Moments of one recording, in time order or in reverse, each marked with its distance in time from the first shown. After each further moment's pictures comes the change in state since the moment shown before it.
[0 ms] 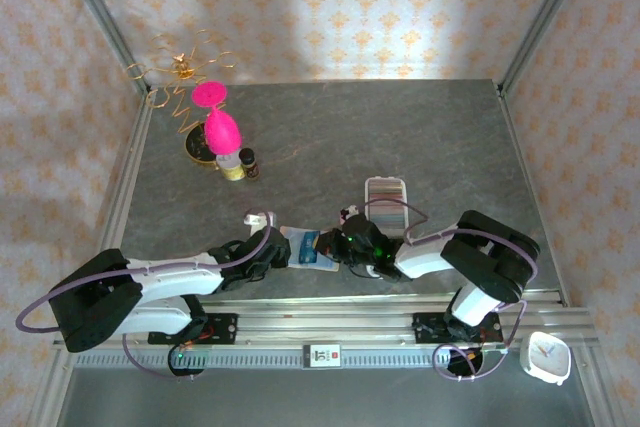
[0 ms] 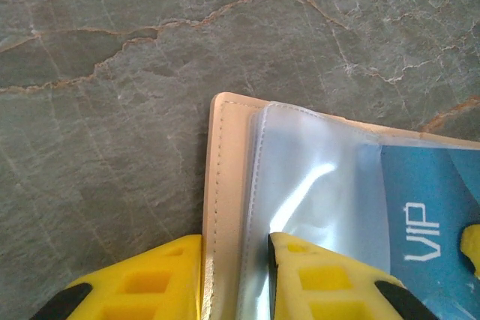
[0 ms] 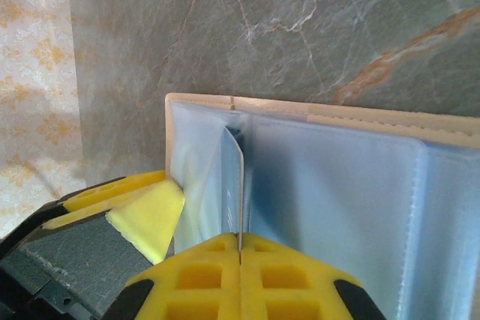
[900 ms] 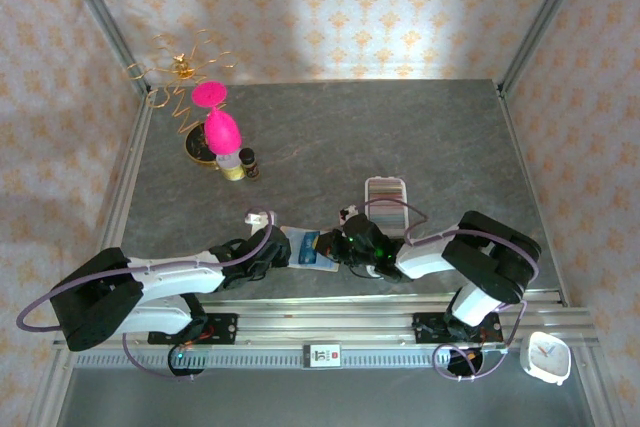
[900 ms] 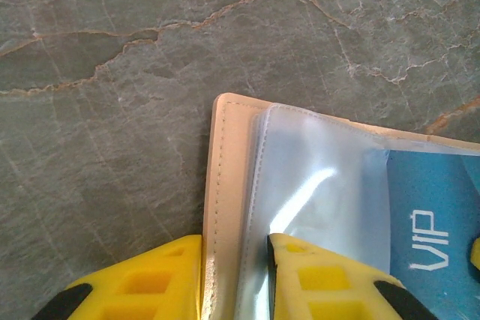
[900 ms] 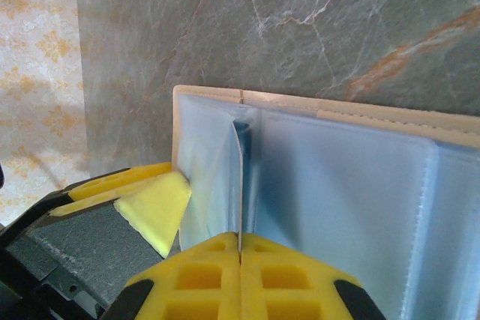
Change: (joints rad) left arm 0.000 0.010 0.021 -0.029 -0.005 0.002; right arm 0.007 -0.005 -0.007 0.018 -0.021 -0.006
